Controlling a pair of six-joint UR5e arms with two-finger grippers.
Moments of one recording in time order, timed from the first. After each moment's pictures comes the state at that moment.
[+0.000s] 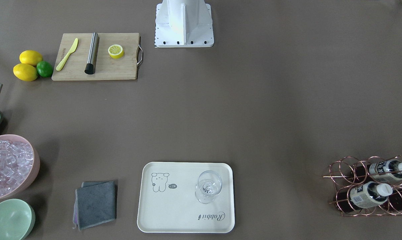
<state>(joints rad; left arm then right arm) -1.54 -2.20 -1.38 -1.44 -2.36 1.15 1.58 -1.67 1.68 -1.63 2.31 -0.06</state>
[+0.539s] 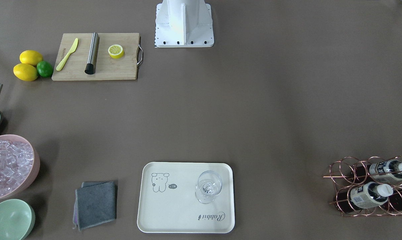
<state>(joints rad) -1.49 -2.32 -1.21 -1.46 -2.36 1.31 1.58 -1.67 1.68 -1.63 2.31 -0.06</state>
